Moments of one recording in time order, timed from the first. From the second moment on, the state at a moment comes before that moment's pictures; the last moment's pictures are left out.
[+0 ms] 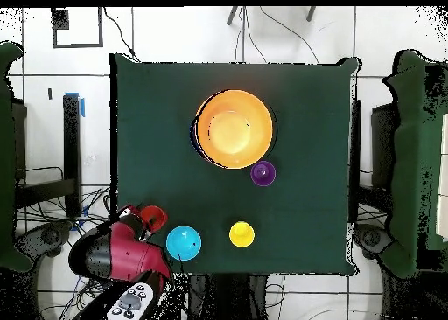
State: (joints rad) arm 0.45 -0.58 -0.19 2.09 0.55 -0.06 2.41
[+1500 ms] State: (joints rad) arm 0.48 -0.65 -0.24 2.10 0.58 0.05 2.41
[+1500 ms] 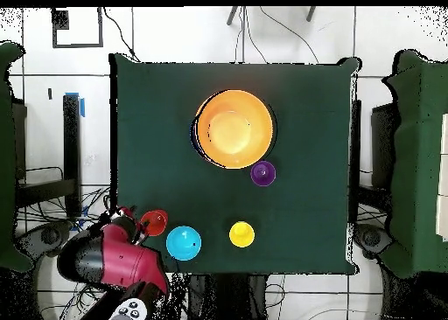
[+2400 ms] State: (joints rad) arm 0.44 -0.57 -0.20 2.10 0.58 -0.16 2.41
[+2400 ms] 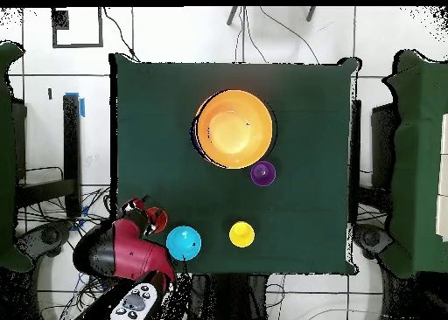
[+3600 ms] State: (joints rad) arm 0.44 -0.53 -0.11 2.16 0.58 -0.21 2.41
